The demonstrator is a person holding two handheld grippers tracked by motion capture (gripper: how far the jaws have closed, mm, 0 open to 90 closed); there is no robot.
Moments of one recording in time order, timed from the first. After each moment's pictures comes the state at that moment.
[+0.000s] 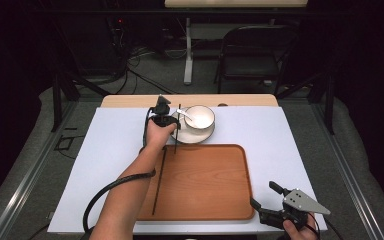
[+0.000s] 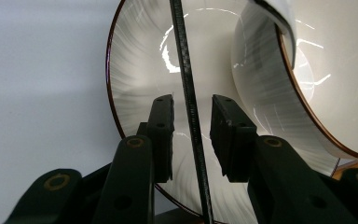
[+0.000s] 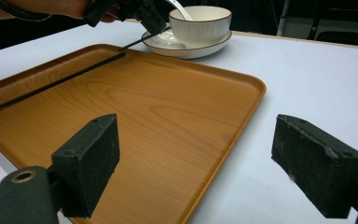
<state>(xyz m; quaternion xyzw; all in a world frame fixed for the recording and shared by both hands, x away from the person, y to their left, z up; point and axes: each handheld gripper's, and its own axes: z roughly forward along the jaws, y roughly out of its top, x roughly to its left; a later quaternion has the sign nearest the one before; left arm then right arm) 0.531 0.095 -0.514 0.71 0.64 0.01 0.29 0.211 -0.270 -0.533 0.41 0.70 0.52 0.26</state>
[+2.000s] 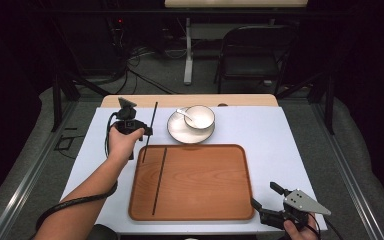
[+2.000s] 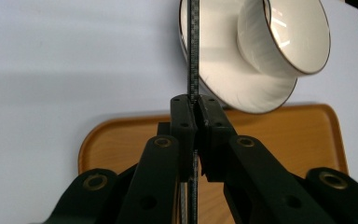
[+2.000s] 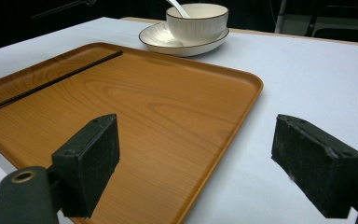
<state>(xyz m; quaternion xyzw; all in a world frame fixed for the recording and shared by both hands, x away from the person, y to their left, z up) 0.452 0.185 -0.456 0.69 0.65 -0.03 0.32 0.210 -0.271 -0.533 0.41 0.70 0.52 0.26</state>
